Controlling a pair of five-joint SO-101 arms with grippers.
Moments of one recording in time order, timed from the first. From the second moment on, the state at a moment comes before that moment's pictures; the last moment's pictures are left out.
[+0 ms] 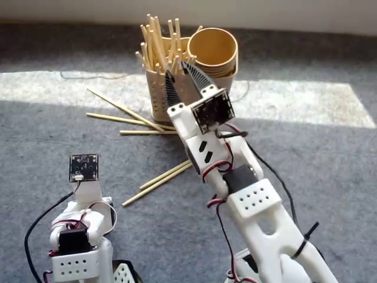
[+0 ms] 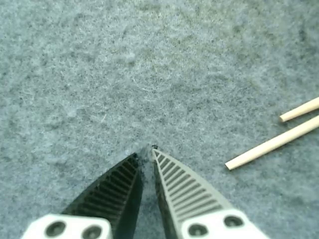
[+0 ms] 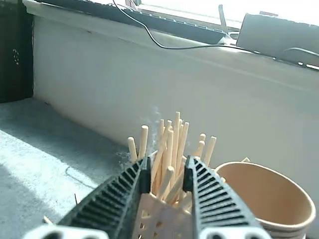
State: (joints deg) left arm -14.3 -103.6 96.0 77.1 2.9; right arm -32.8 -40.7 51.1 -6.2 13.1
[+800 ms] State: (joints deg) left arm -14.3 -103.6 96.0 77.1 2.9; right arm -32.4 -52.5 51.7 39.8 -8.5
